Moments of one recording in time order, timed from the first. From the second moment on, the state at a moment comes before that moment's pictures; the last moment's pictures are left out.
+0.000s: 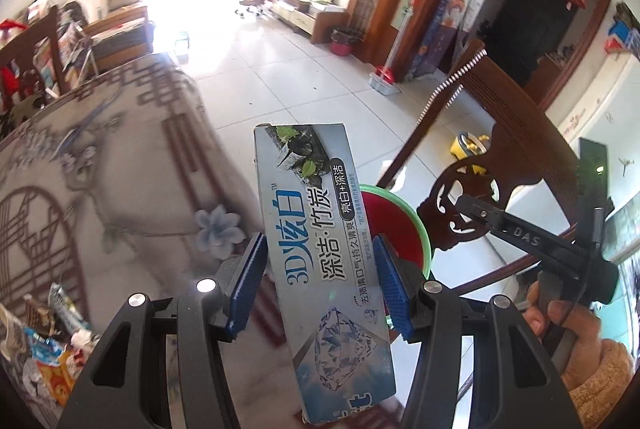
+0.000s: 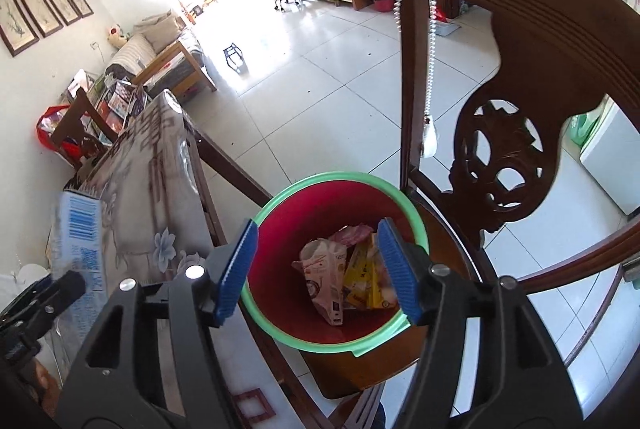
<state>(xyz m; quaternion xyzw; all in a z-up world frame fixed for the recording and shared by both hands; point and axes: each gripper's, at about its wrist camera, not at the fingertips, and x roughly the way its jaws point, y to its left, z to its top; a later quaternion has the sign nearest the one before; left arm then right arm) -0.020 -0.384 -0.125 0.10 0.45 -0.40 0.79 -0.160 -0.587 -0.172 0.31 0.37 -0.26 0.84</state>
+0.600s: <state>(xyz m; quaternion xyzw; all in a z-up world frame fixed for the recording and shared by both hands) -0.035 -0.476 -0.143 0.15 0.43 -0.45 0.77 -0.215 -0.584 -0.153 0.31 0.35 -0.31 0.83</state>
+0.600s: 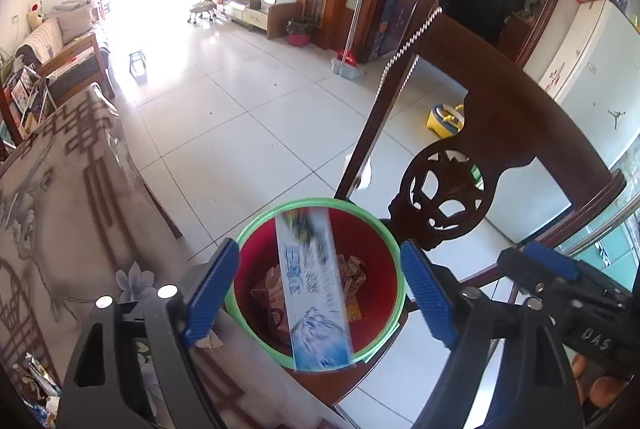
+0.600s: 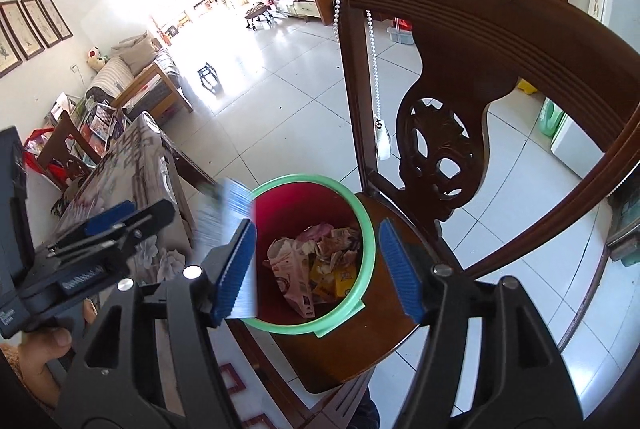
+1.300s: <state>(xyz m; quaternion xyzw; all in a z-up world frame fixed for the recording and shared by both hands) -0.001 -0.237 -0.086 0.05 0.40 -0.32 0.86 -0.107 -0.447 -0.124 0.23 0.37 -0.16 0.88</state>
